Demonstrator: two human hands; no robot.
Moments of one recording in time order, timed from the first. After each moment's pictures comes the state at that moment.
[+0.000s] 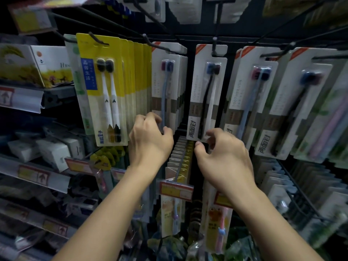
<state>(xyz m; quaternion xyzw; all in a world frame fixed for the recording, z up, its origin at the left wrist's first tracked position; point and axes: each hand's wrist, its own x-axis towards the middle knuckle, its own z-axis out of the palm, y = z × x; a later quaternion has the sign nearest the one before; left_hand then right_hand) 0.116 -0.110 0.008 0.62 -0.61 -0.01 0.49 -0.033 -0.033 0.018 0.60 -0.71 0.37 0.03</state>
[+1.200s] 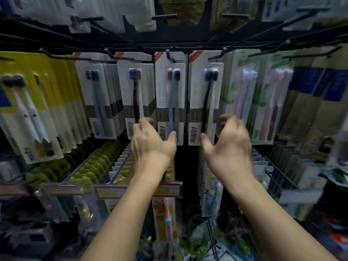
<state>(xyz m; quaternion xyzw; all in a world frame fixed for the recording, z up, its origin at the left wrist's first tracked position) -0.026 -0.059 0.014 0.58 -0.65 -0.09 0.49 -0.171 0.012 0.011 0.49 -0.72 0.47 0.16</state>
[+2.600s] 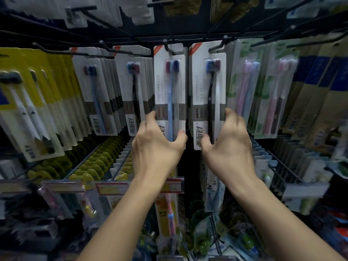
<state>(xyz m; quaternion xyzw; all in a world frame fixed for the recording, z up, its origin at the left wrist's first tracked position) -0.025 -0.030 0.015 0.55 -0.68 -0.03 0.48 -0.164 0.020 0.009 0.50 -0.73 0.45 0.12</state>
